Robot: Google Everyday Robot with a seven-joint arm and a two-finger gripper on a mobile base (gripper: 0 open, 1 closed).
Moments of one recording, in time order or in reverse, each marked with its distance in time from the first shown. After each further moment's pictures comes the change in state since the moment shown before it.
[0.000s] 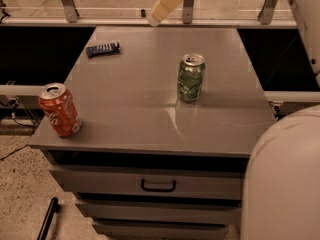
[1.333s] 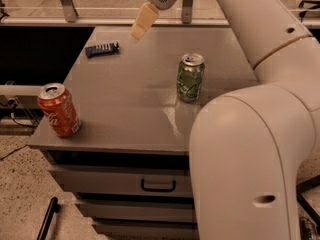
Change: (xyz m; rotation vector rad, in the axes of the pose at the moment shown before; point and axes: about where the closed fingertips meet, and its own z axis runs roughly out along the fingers) arm 0.012 -0.016 0.106 -0.026 0.115 0.029
